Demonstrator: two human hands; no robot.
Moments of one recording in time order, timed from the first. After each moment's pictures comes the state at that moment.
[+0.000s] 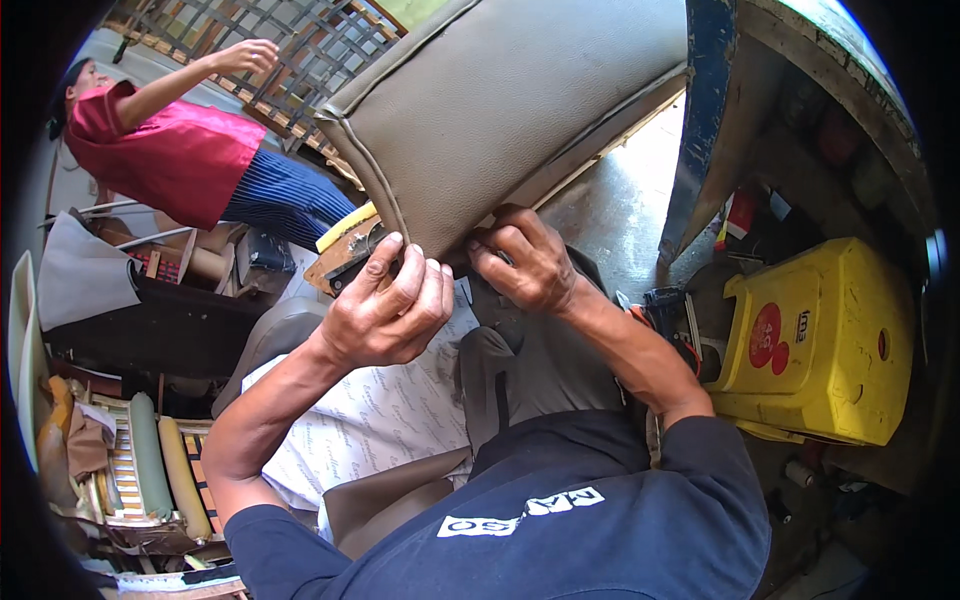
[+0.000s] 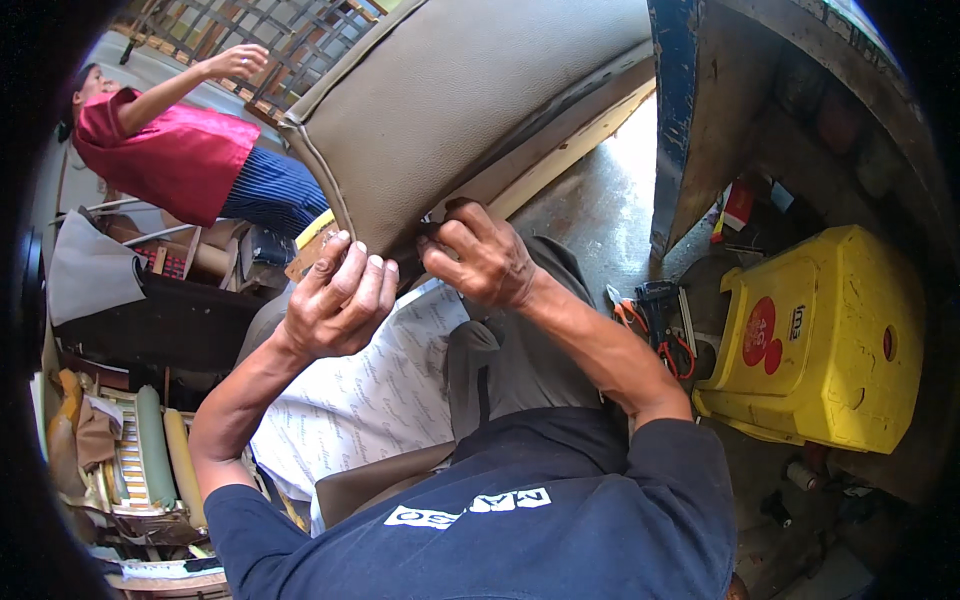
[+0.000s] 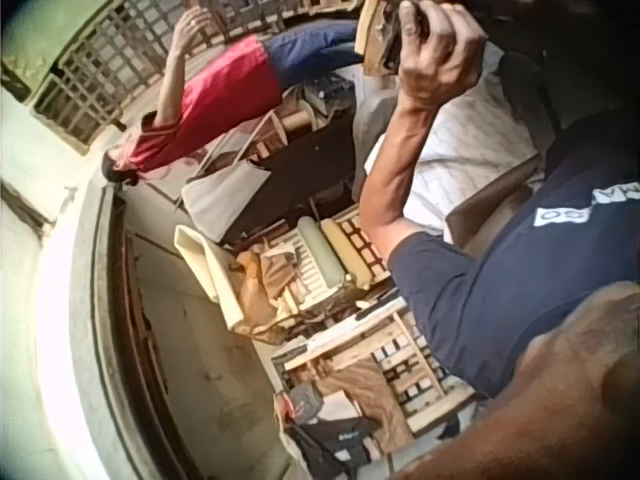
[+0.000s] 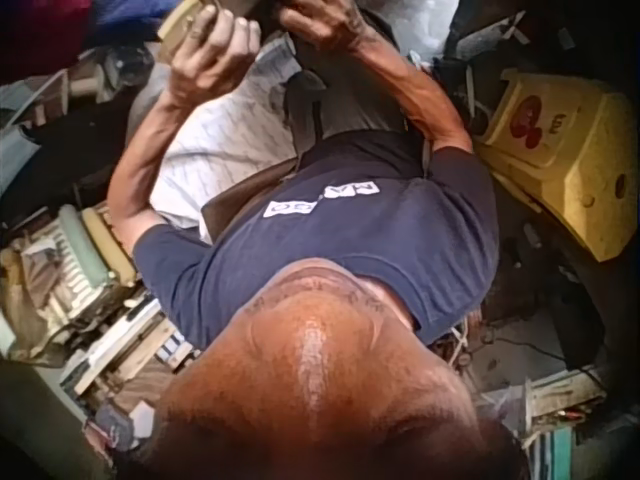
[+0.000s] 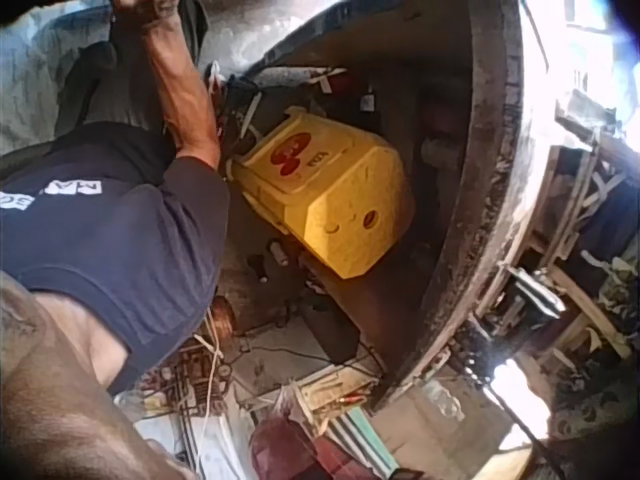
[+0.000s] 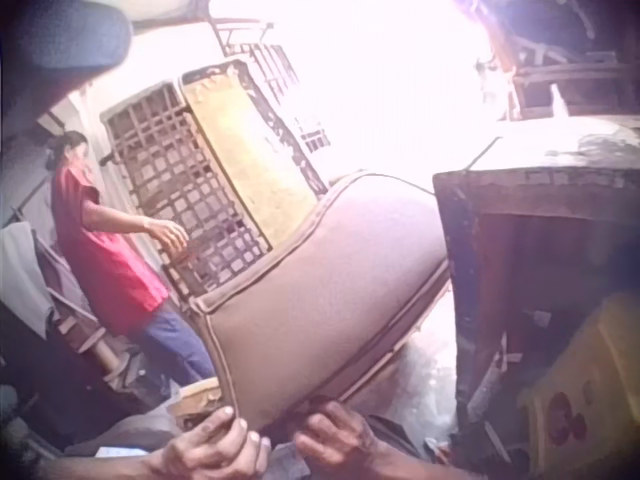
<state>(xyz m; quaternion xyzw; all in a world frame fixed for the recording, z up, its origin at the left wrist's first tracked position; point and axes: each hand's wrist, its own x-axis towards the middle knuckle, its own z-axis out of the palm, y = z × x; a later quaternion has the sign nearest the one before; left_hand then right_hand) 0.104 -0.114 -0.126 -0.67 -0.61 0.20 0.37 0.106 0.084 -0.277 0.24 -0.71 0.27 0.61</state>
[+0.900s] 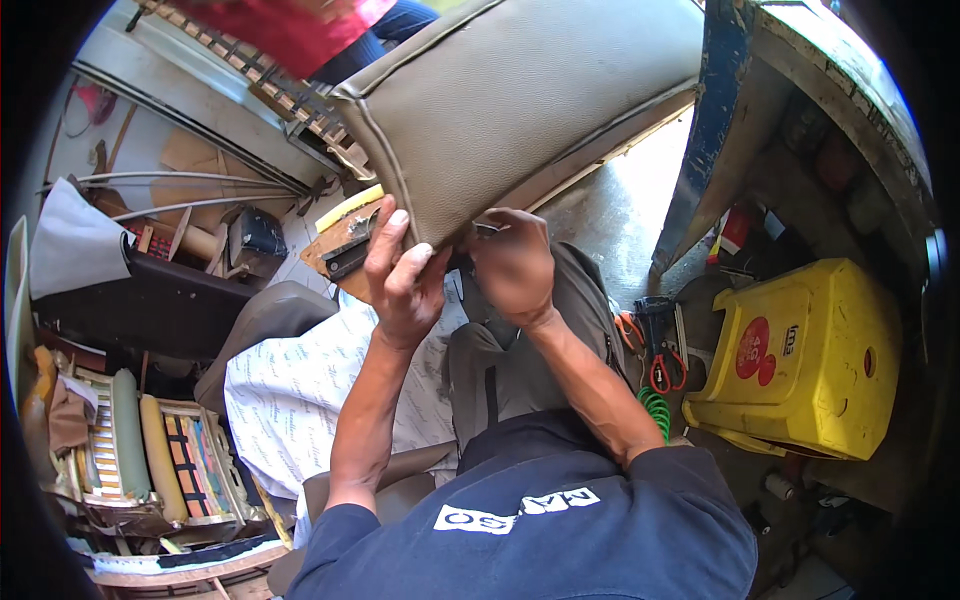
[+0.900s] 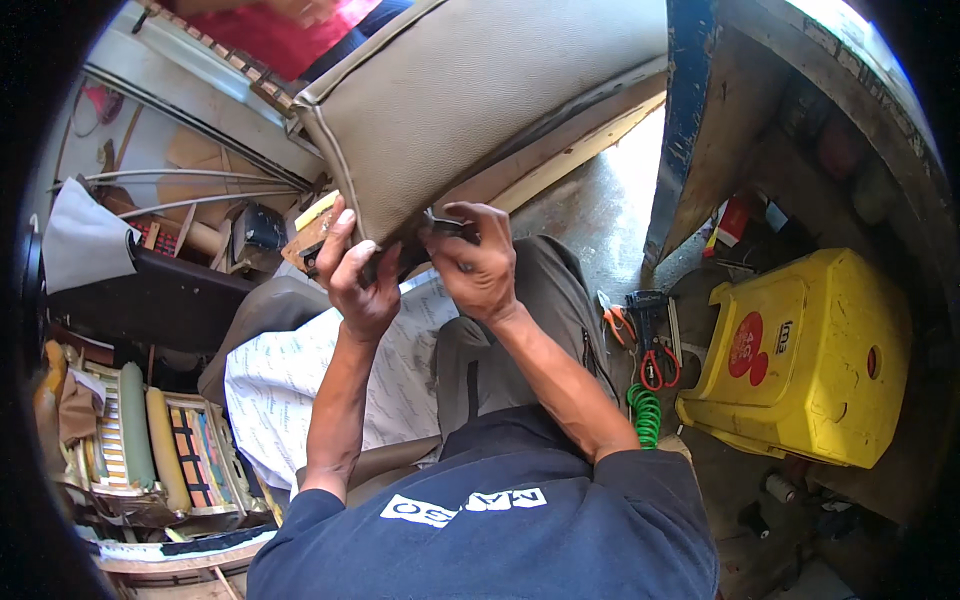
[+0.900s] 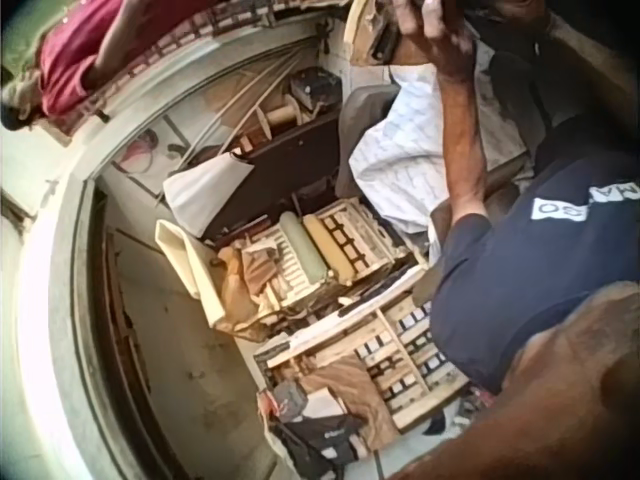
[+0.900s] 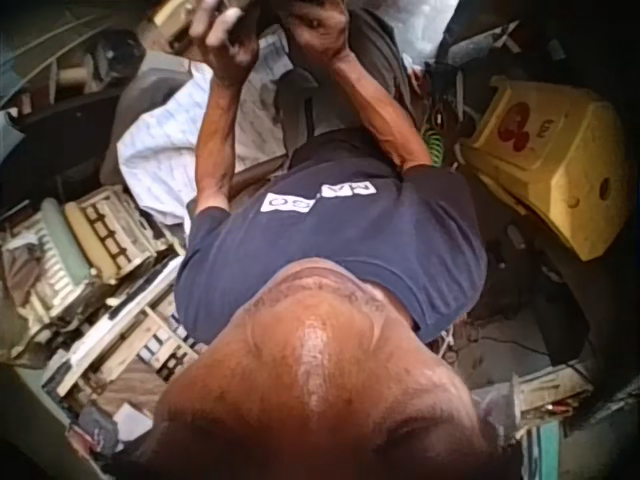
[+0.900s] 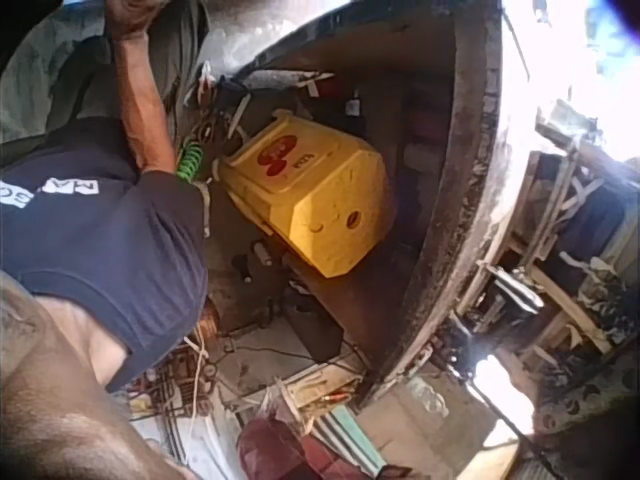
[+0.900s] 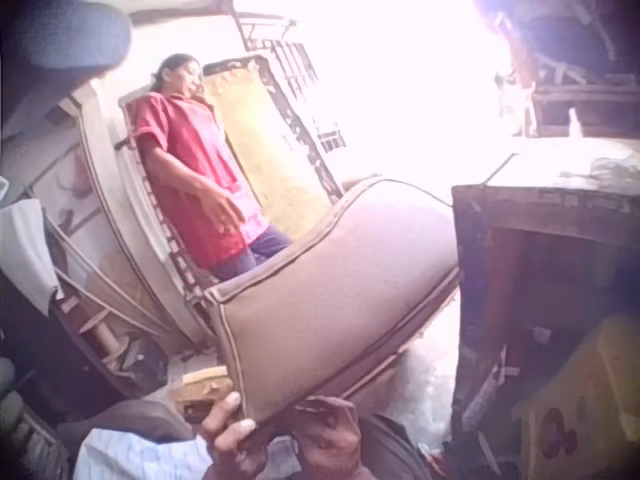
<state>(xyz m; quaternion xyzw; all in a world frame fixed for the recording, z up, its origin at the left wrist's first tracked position) 0.089 -0.104 -0.216 -0.48 -0.72 -0.24 0.44 0.115 0.046 -0.307 0.10 -0.69 0.50 0.52</state>
